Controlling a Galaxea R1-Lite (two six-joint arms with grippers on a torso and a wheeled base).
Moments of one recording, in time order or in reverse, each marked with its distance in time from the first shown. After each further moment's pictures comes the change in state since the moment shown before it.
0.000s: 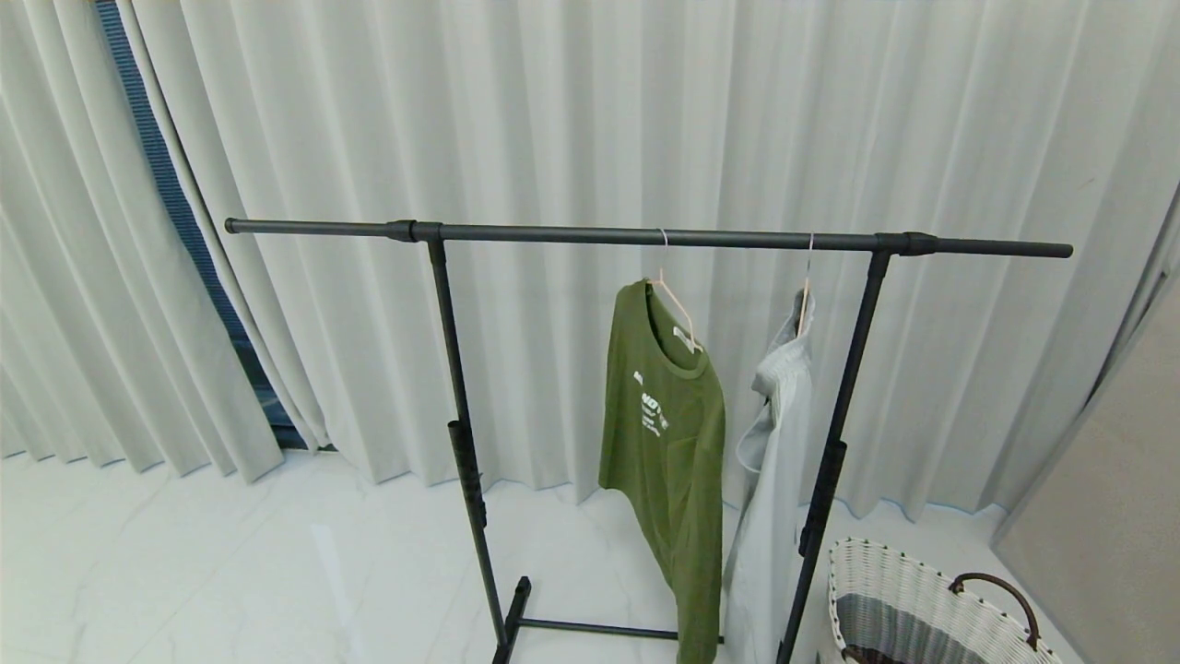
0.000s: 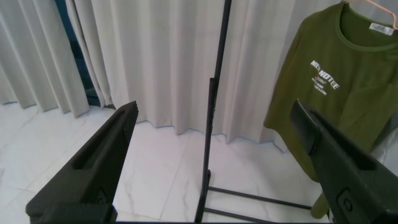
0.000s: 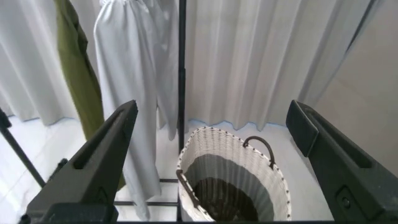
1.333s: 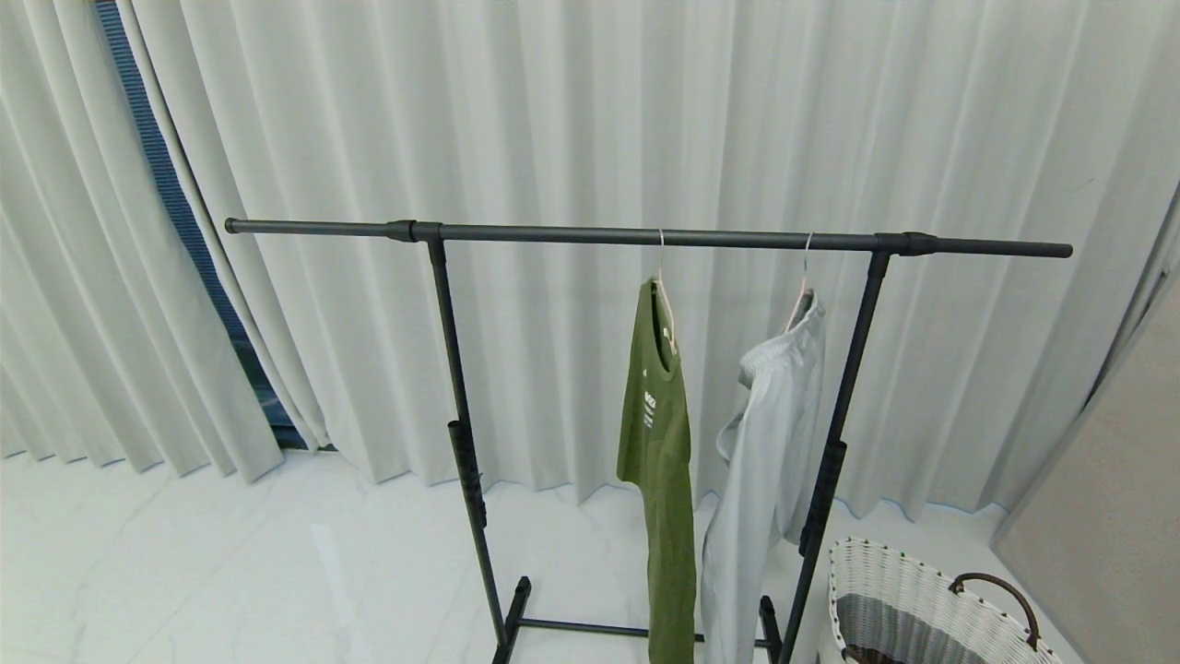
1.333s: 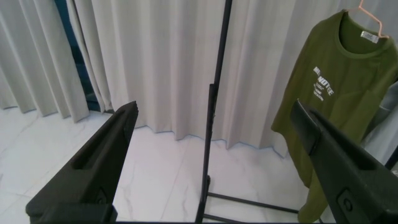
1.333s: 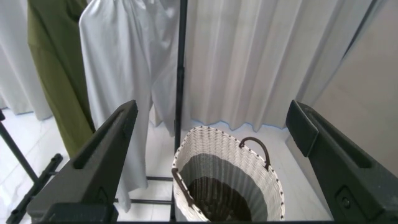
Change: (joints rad) left arm -0.001 0.000 0.000 -0.026 0.001 0.000; right arm 0.002 -0.001 -0.002 0.002 0.004 0.024
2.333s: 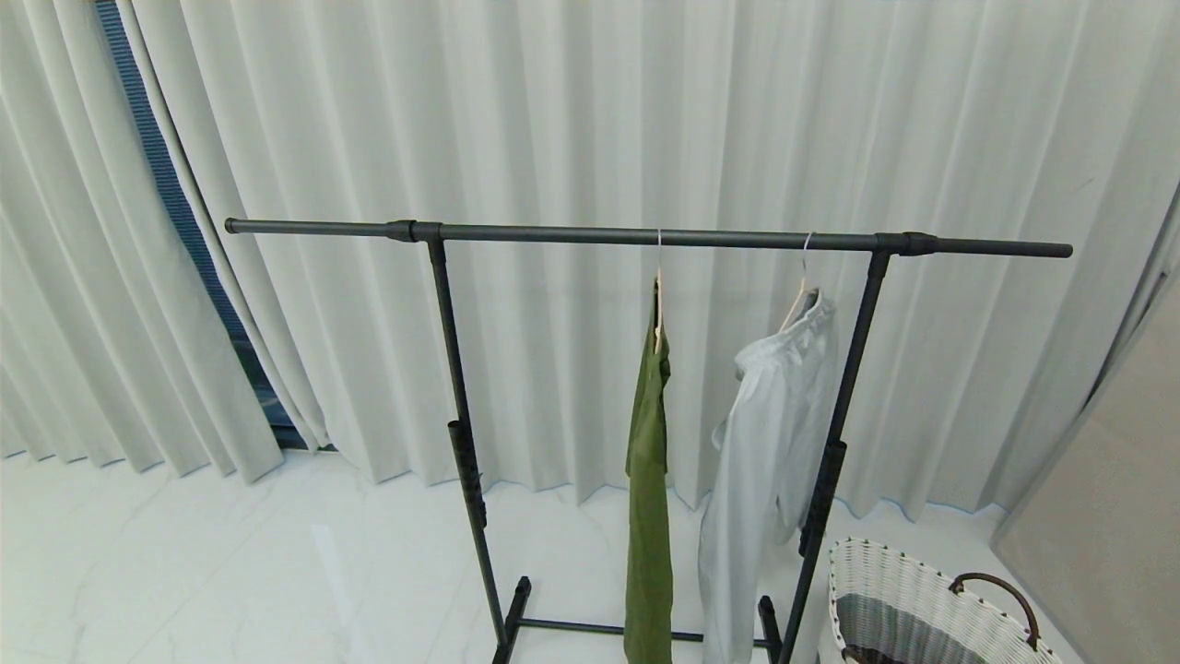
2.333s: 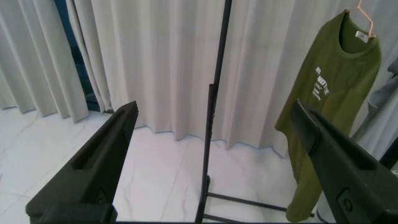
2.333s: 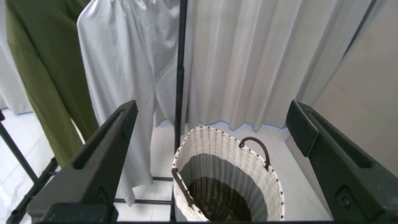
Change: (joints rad) left arm -0.001 0.000 0.000 -0.001 0.000 0.000; right arm 0.000 0.000 0.000 0.000 0.000 0.000
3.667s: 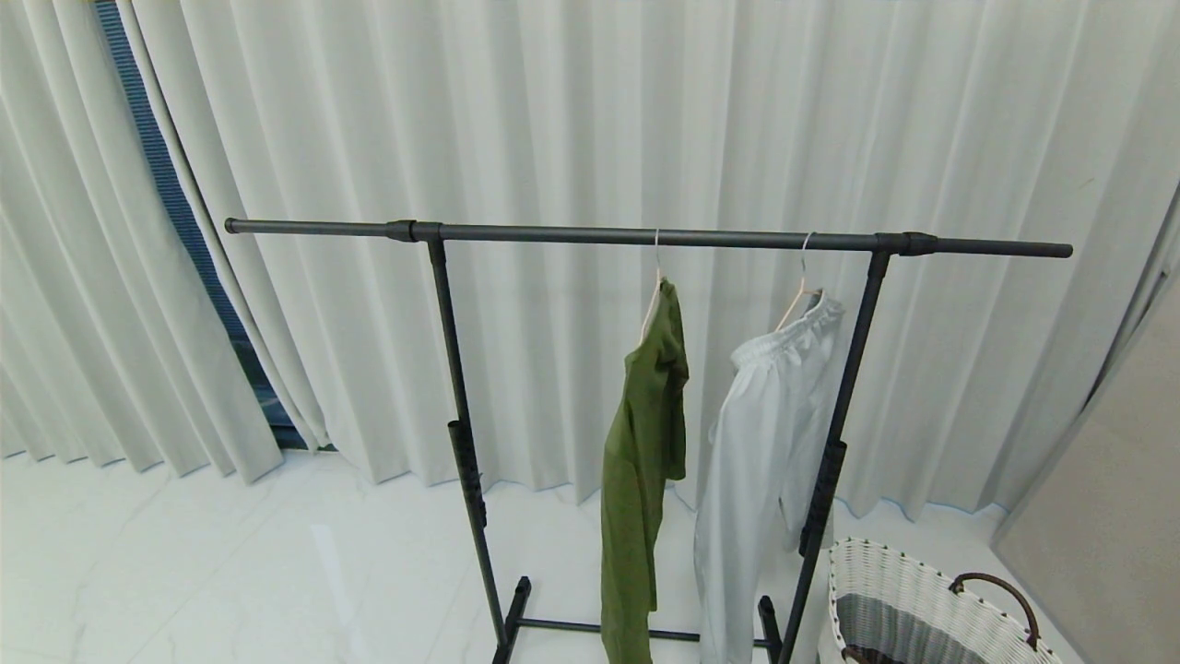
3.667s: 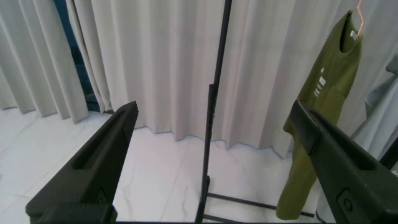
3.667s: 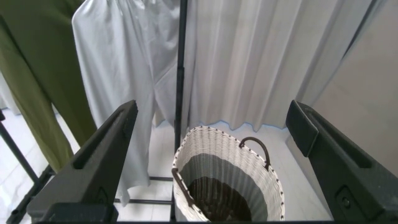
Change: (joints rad) left arm 0.000 0.000 0.000 -0.001 0.000 0.000; right arm 0.000 0.000 0.000 0.000 0.000 0.000
